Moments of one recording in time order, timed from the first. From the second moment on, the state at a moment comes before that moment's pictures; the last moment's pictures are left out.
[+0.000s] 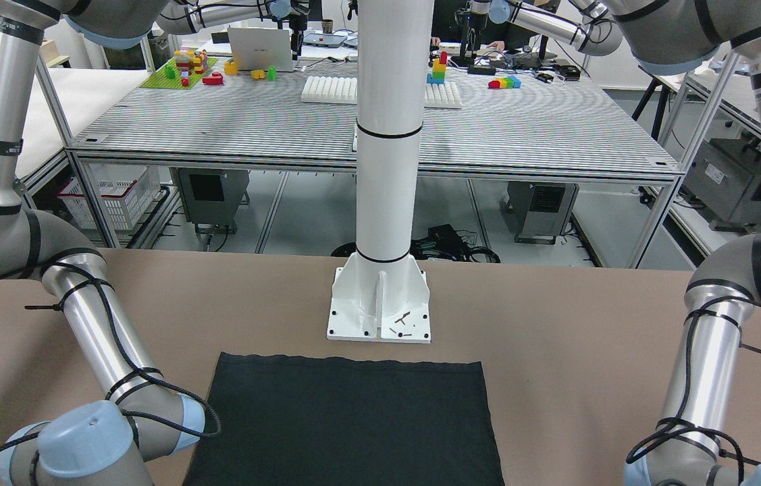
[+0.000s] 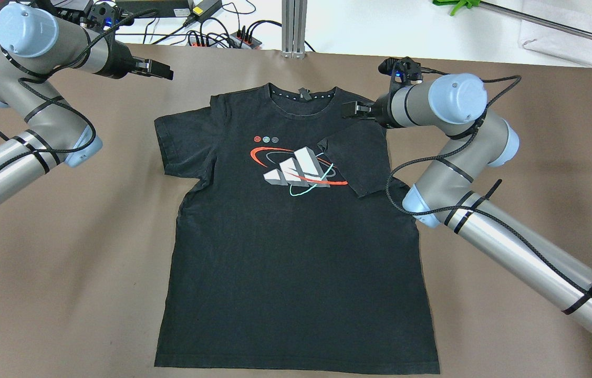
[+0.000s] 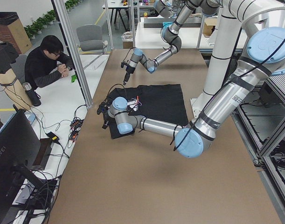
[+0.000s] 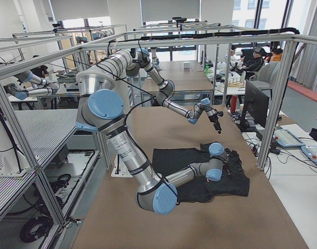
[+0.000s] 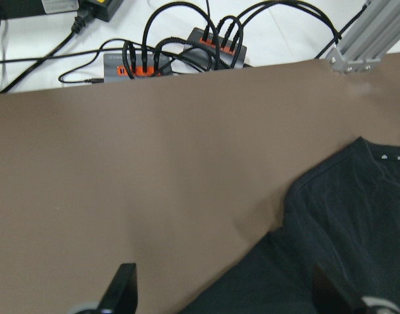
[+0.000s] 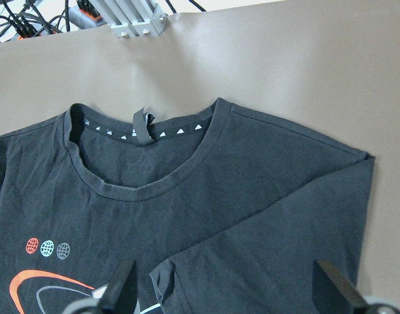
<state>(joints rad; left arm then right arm) -1.03 -2.23 -1.09 -2.57 -2.02 -0.85 0.92 -0.87 1.22 -0.71 1.95 1.10</state>
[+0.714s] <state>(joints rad) -0.90 -2.17 -1.10 -2.56 -1.85 -0.83 0.96 -0.92 1.23 -0.72 2.01 1.07</state>
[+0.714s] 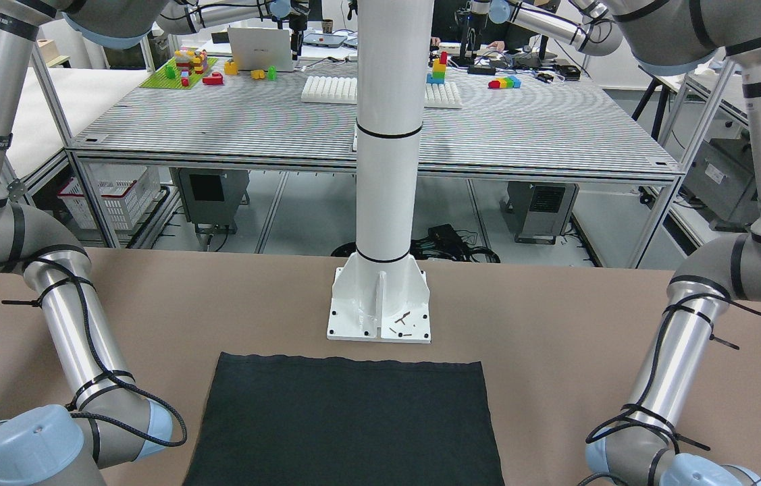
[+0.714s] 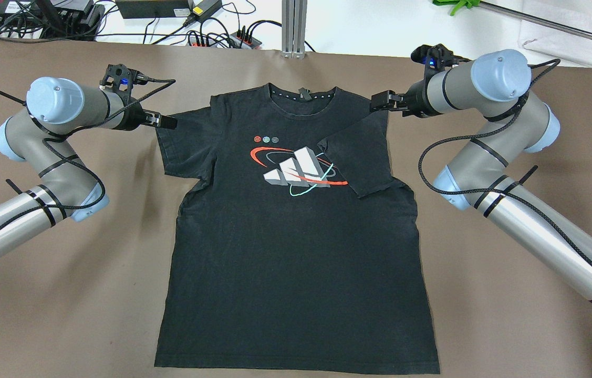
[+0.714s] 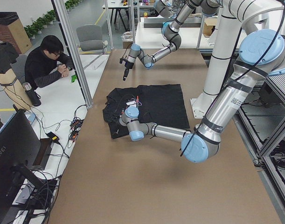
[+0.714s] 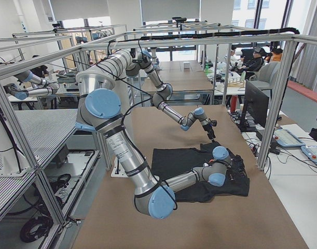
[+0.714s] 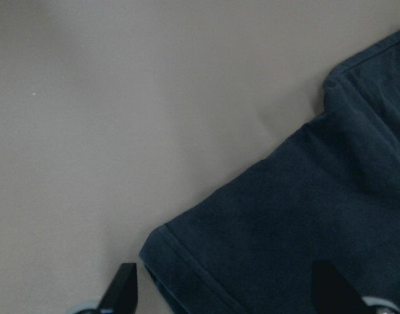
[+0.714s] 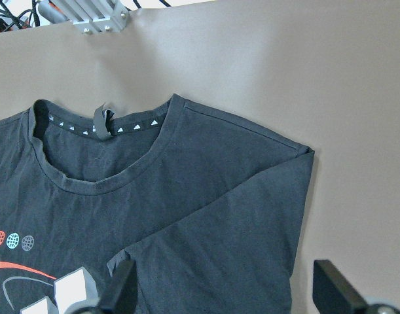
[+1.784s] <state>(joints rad) -0.91 -2.25 -0.95 -2.57 -1.80 -0.75 0.96 -0.95 1.23 -0.71 2.01 1.07</state>
